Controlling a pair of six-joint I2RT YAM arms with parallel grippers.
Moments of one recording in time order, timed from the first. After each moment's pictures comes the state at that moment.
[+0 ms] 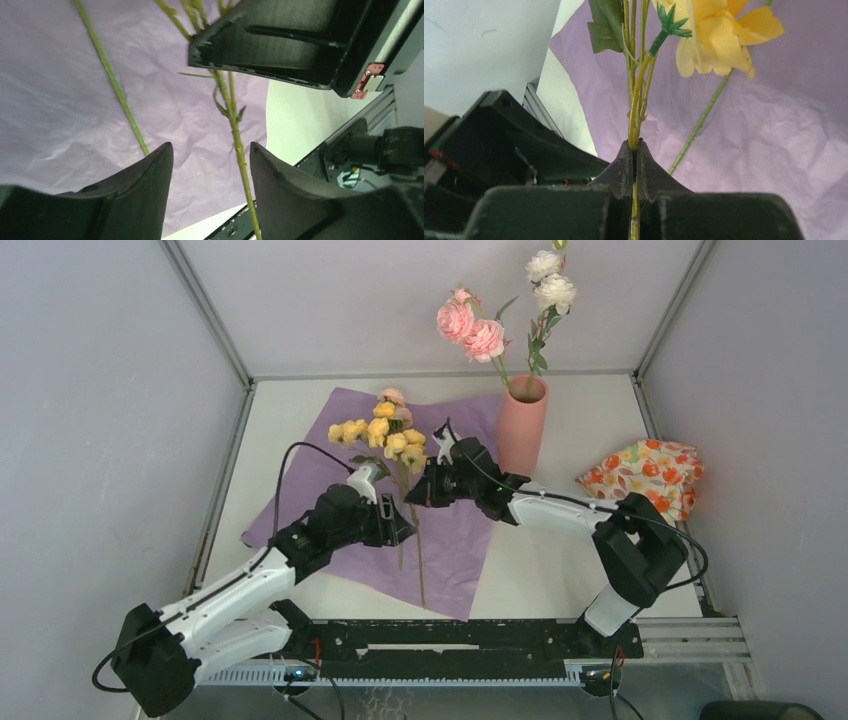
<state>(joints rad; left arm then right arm) -0.69 0.96 0.57 -0.20 0.12 -0.62 0.76 1.65 1.00 0.12 -0.33 0.72</state>
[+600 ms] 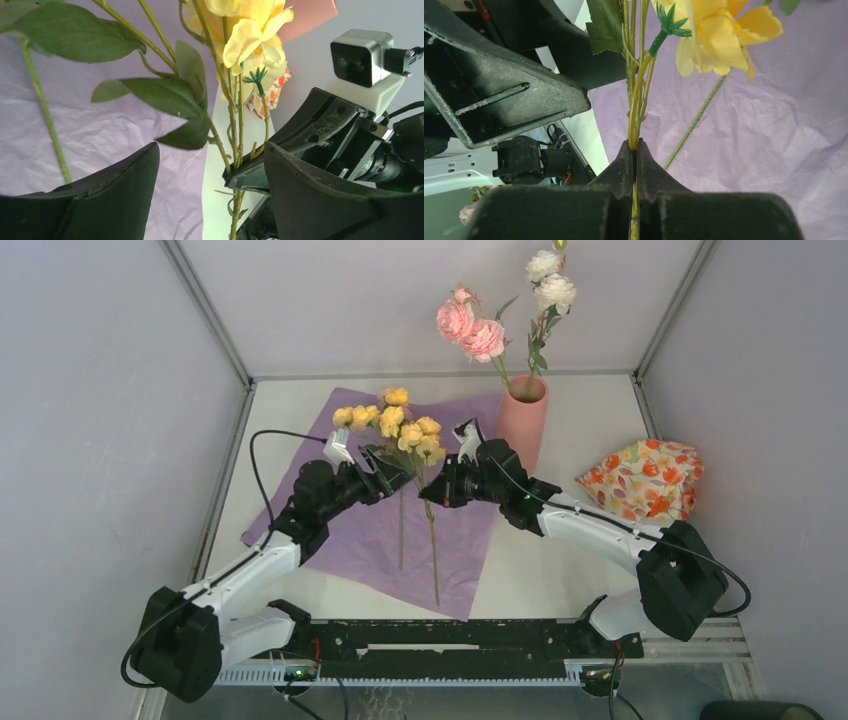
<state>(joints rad) -0.45 1.06 0.55 0.29 0.28 -0.87 0.74 1.41 0.89 0.09 -0.32 0.66</state>
